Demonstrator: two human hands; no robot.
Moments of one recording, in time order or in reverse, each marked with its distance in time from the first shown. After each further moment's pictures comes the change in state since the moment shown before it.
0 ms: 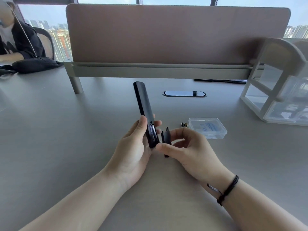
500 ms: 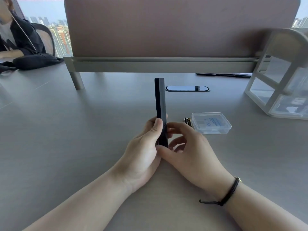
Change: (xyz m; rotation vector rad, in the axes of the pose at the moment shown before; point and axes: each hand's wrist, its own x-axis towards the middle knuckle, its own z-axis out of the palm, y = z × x) left_hand -0.010 -0.010 0.007 0.033 -0.154 -0.034; right_hand -0.010 0.001 0.010 -0.233 0.017 -0.205
